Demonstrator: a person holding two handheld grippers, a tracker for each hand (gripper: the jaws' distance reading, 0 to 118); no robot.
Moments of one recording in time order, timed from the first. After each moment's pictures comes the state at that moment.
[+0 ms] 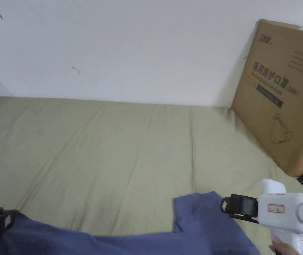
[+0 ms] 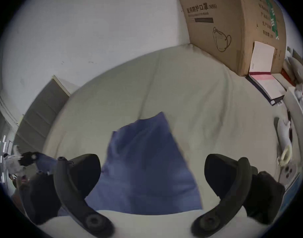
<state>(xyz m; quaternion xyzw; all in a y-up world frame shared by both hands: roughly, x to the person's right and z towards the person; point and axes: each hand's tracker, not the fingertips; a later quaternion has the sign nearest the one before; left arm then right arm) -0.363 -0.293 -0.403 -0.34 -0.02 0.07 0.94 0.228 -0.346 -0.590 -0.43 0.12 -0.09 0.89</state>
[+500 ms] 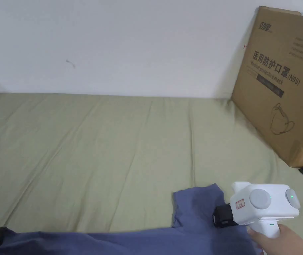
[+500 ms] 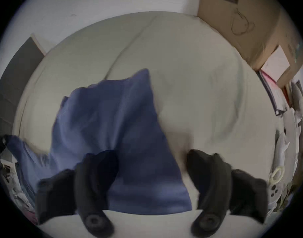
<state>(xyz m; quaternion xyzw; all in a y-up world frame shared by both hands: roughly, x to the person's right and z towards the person) -0.360 -0.334 -0.397 -0.38 0.01 0.11 0.92 0.190 -0.395 -0.623 -0.54 0.09 0.04 0.84</state>
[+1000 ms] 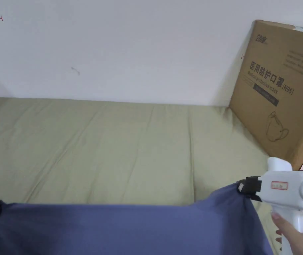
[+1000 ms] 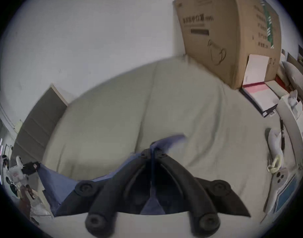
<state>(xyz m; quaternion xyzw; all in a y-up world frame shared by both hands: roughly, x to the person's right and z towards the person) -0.388 -0.289 -0.397 -0.30 0.04 0.15 0.94 0.231 -0.284 -0.574 -0.35 0.11 -0.13 0.92</state>
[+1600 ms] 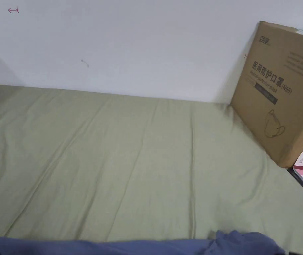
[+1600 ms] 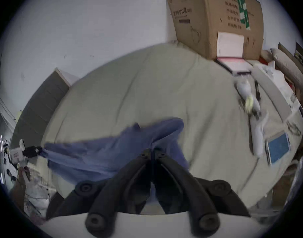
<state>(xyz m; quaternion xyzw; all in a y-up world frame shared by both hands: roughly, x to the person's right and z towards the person) -0.372 -0.336 -0.257 -0.41 -0.03 0.18 0.89 0.292 -0.331 -0.373 -0.45 0.11 -0.09 0.88</state>
